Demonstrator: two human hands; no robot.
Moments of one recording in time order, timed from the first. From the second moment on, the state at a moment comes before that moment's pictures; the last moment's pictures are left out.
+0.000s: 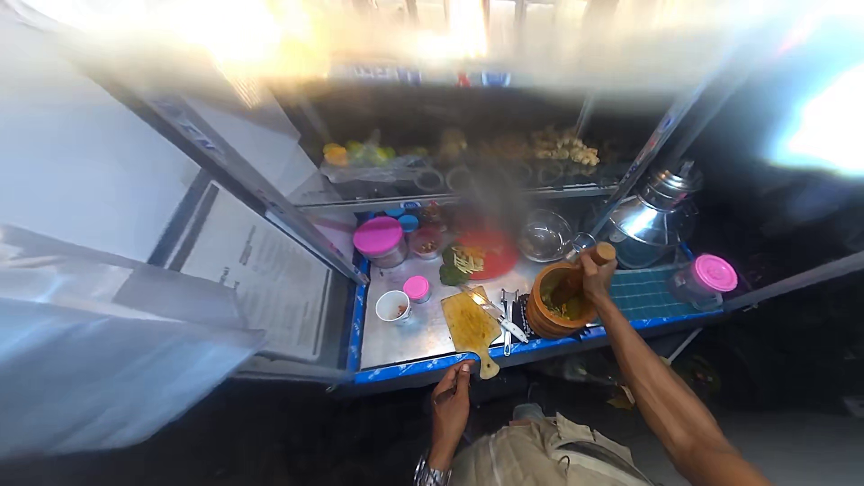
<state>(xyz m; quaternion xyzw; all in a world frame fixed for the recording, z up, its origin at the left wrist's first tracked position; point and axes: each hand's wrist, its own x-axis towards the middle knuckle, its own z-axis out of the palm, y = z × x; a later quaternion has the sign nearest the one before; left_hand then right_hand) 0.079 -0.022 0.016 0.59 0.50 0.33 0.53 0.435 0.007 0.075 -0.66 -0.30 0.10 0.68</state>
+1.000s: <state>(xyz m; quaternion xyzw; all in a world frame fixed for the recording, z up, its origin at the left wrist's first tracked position) 0.083 -0.013 0.022 0.59 0.37 0.37 0.62 0.488 -0.077 0.098 -0.37 0.13 0.21 0.90</state>
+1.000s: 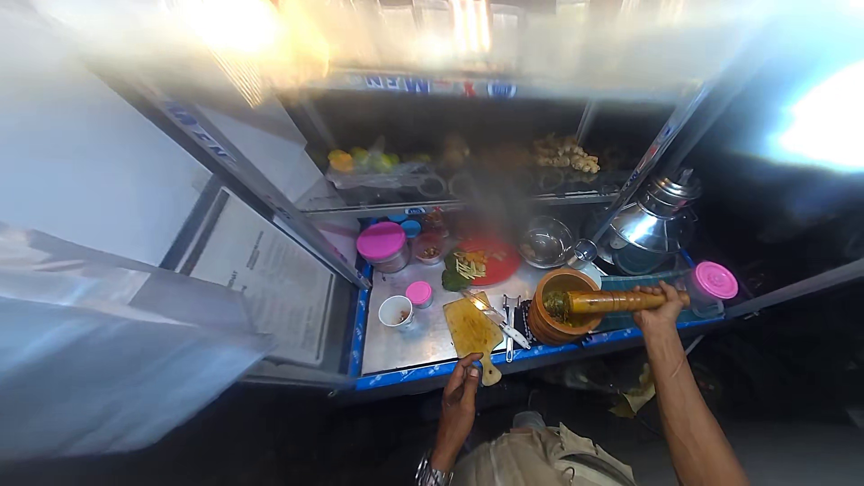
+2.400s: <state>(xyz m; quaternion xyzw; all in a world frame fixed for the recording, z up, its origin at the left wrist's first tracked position) 0.043 -0.011 0.019 0.73 0.34 0.43 0.40 0.478 0.157 0.034 -0.70 -0.68 0.21 -0.10</state>
